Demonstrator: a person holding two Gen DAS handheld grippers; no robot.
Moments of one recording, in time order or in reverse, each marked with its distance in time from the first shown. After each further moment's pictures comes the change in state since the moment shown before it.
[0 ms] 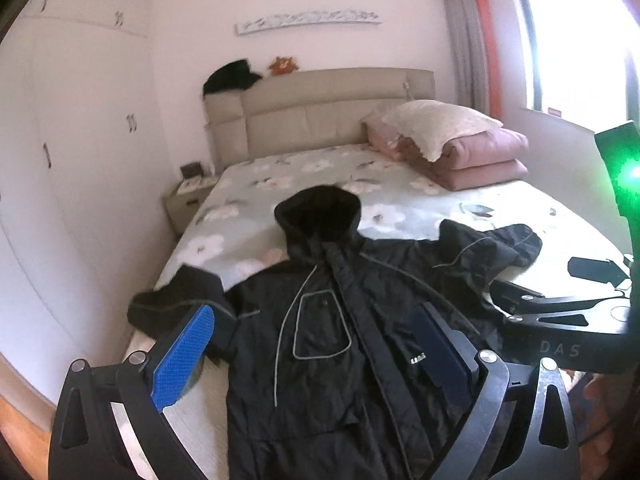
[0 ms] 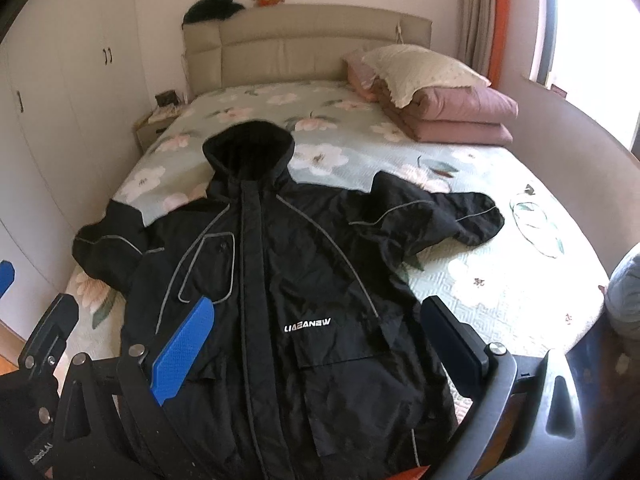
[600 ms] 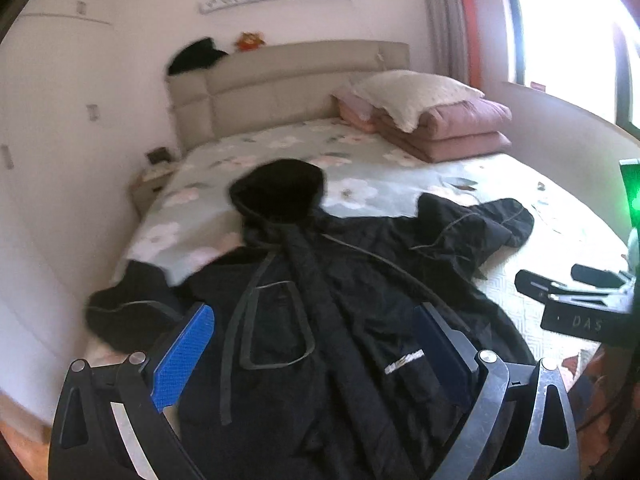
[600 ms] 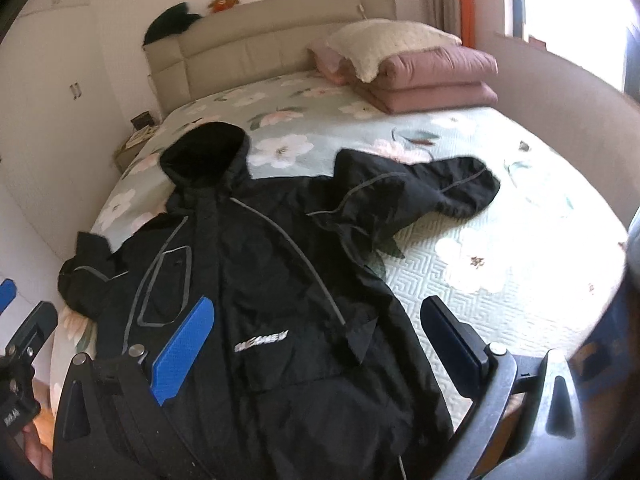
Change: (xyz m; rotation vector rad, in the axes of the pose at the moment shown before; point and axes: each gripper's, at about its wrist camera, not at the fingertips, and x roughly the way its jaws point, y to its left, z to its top) left arm 0.123 -0.054 -0.005 0.033 0.101 -0.121; right arm 0.115 -0.106 -0.021 0.185 0.031 0.006
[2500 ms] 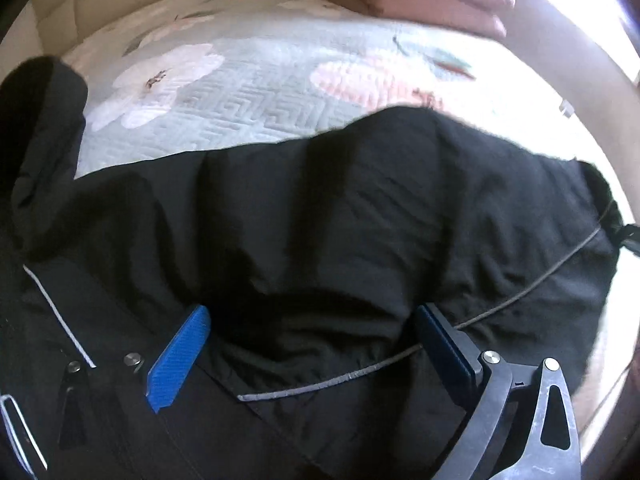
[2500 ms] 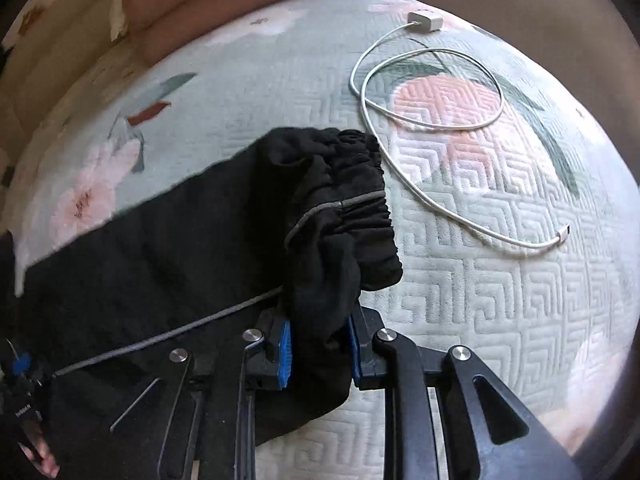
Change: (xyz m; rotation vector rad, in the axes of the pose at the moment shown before) left arm 0.408 -0.193 0.066 0.012 0.483 -0.263; right arm 0.283 -0.394 0.143 0.327 0.289 -0.155
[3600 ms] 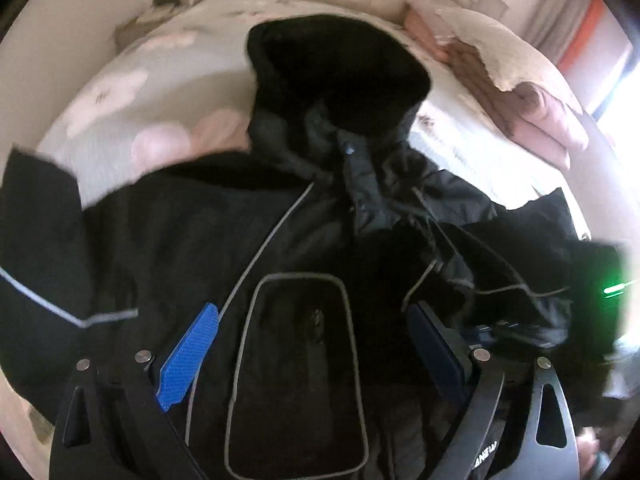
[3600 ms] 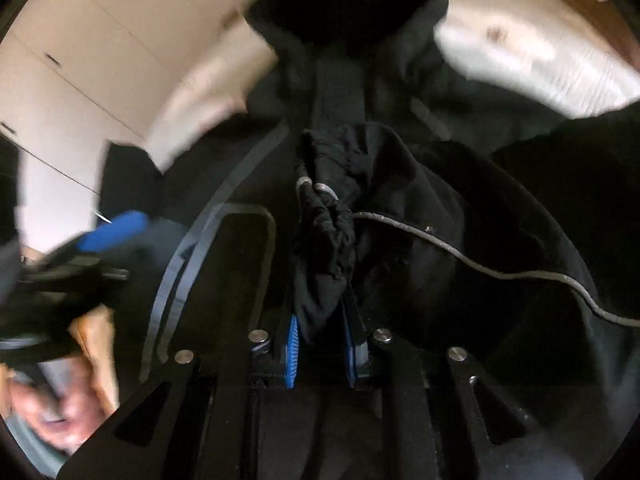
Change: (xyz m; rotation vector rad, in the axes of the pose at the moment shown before) left arm -0.164 0.299 -0.137 -0.413 -0.110 0.034; right arm -0.022 0.494 -0.309 -0.732 0.341 0.456
